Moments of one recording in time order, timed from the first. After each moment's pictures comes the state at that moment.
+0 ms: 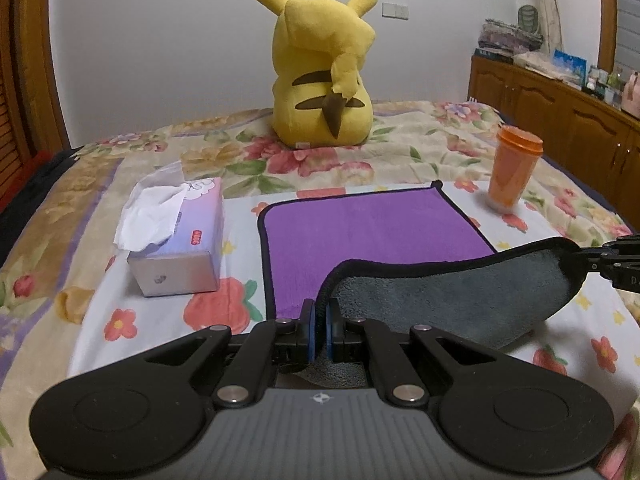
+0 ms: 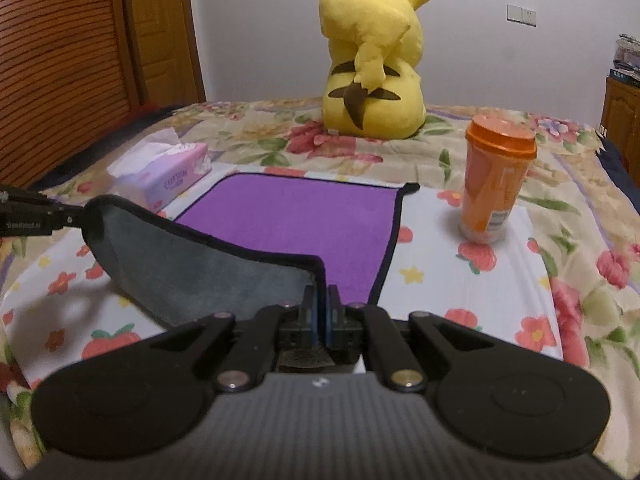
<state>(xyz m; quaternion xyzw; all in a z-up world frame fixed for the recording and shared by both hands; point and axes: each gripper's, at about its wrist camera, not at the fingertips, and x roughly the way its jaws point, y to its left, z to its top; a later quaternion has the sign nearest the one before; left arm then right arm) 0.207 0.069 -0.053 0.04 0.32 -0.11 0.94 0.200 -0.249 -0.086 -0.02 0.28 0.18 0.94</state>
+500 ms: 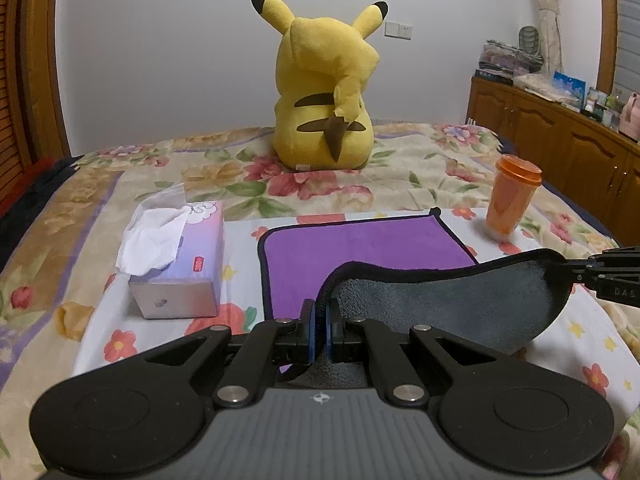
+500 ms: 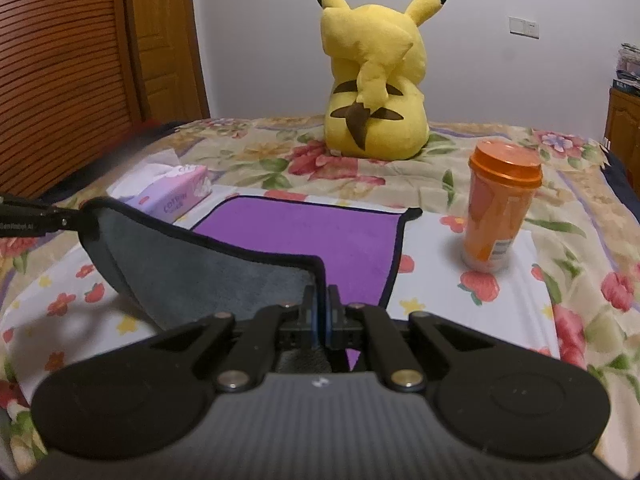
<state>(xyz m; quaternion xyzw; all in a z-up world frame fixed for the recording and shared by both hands) 0.216 0.073 -0.040 0.03 0.30 -0.12 0.95 0.215 -0.248 -0.080 -0.02 0.27 0.19 0.95</state>
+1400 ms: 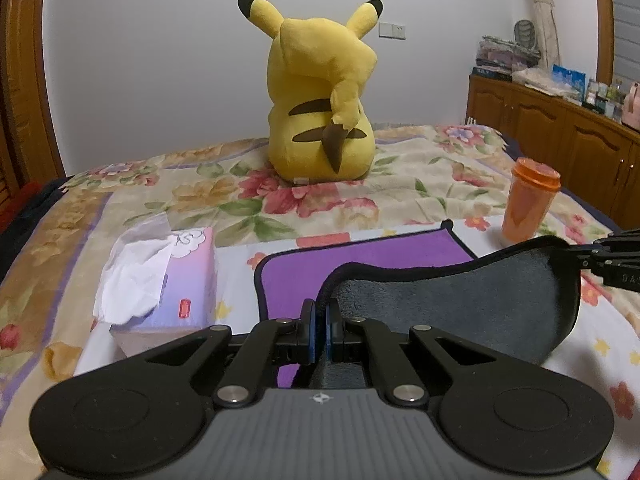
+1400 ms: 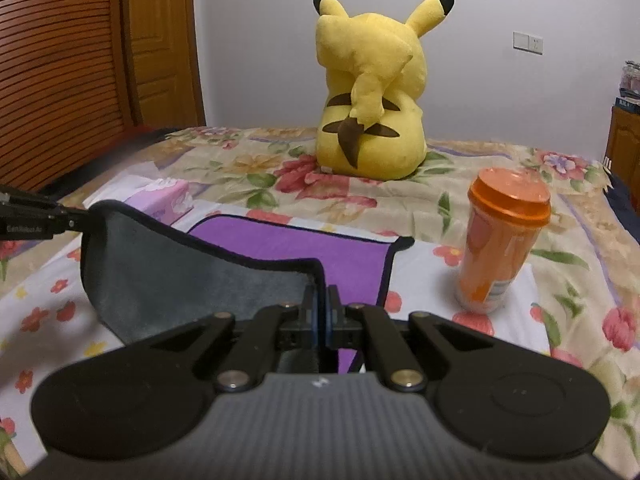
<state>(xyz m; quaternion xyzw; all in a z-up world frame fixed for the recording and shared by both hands) 0.263 0.062 -0.043 0.05 0.29 -0.12 0.95 0.254 -0.250 -0.075 -0.03 0.25 0.19 0.95</state>
